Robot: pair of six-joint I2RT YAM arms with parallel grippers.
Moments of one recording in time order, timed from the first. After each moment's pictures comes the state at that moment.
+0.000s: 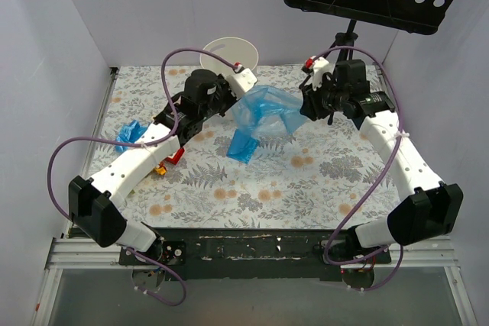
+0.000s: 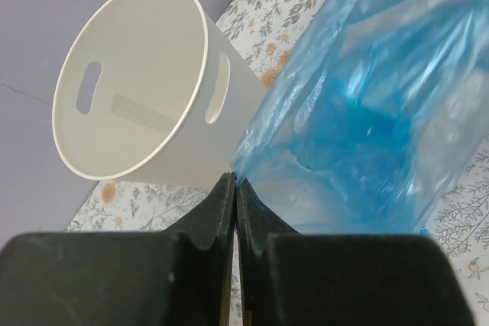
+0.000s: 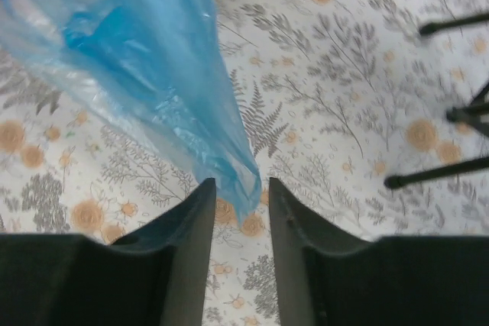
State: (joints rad) left arm -0.63 1.44 1.35 -0.25 -0.03 0.52; right arm 0.30 1.41 1.39 -0.67 -0.33 -0.25
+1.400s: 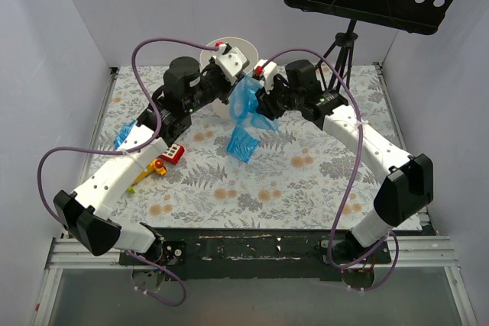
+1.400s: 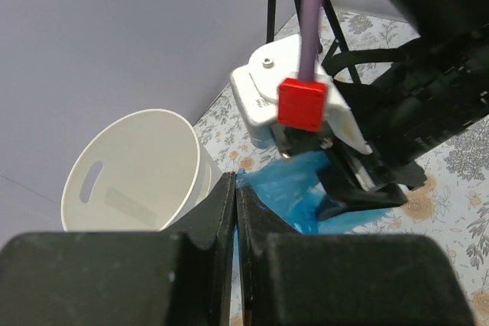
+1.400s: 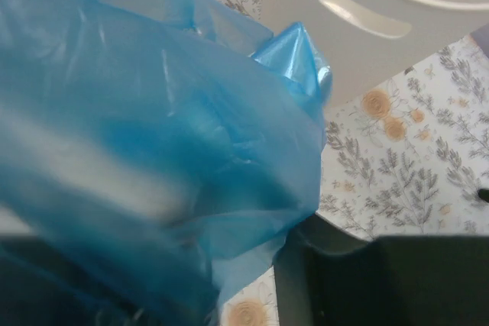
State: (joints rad) left arm -0.63 1.37 1.48 -0.20 0.19 0.35; right arm 0.59 1.57 1.46 -0.43 -0.36 -0.30
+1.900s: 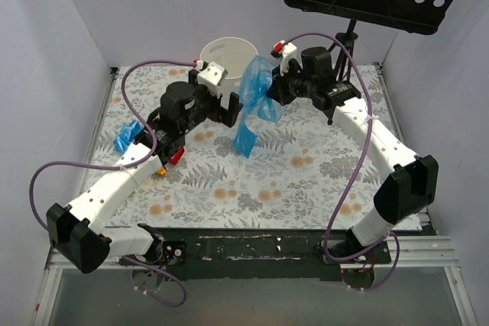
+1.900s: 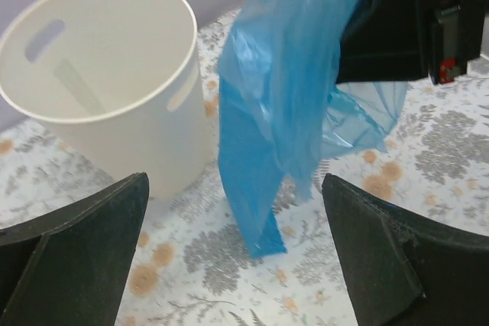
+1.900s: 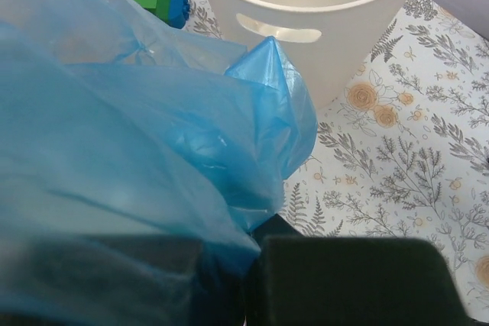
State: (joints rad) left arm -0.60 1.26 1.23 -0.12 0.04 0.08; right arm 0.50 1.59 1.55 -0.43 -0.39 -0.09
